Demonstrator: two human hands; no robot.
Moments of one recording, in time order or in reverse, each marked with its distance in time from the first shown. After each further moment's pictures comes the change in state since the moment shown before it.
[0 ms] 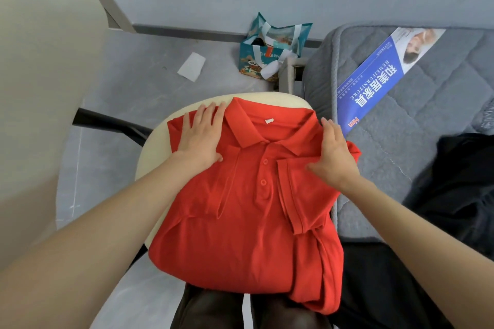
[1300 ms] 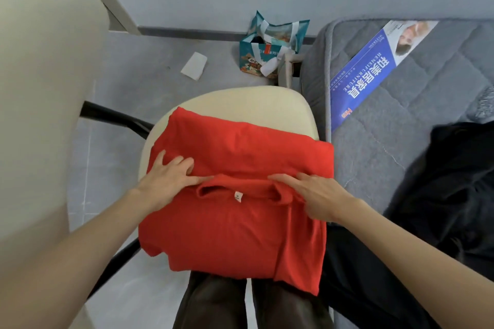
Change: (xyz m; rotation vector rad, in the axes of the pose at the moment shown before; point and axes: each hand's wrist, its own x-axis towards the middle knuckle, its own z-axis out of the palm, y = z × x) left_hand -0.085 -0.048 0.039 0.313 -0.189 0.341; right_hand -0.062 0.017 0.020 -0.469 -0.383 -0.477
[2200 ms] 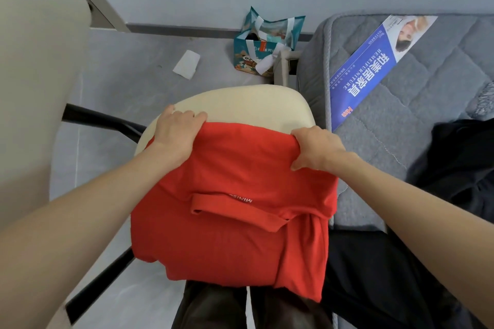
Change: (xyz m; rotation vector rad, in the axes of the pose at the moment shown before) left_hand 0.070 -0.013 -0.066 0.023 0.223 -0.338; right_hand 0.062 0.023 -0.057 0.137 0.075 0.379
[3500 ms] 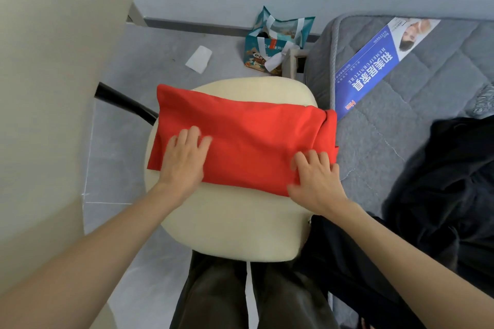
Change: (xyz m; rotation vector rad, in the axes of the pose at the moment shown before) left_hand -0.098 0.030 0.034 -0.159 0.183 -0.095; right_hand -0.088 -0.024 0.068 0.049 0.251 0.001
